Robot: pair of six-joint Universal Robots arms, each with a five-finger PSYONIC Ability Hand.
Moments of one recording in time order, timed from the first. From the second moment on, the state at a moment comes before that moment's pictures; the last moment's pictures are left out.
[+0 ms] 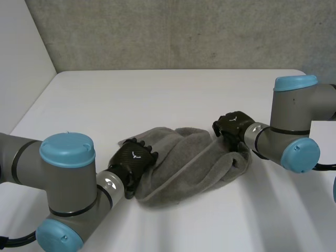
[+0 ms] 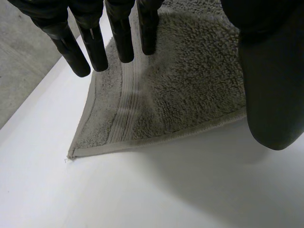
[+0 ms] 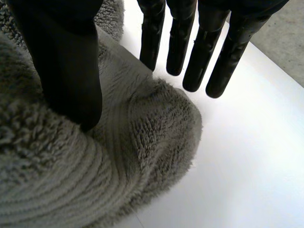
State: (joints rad) left arm 4.12 -2.06 -1.67 3.30 -1.51 3.72; right arm 1.93 -0.73 0.98 0.28 1.33 2.62; left_hand 0.36 0.35 0.34 0.35 0.33; right_hand 0.52 0.53 0.52 0.52 0.33
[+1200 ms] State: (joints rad) left arm 4.08 -2.11 -1.54 3.33 -1.51 3.58; right arm 1.68 -0.91 1.20 0.12 1.27 3.09; left_hand 1.39 1.47 1.50 1.49 1.45; right_hand 1.31 1.31 1.33 1.33 1.16
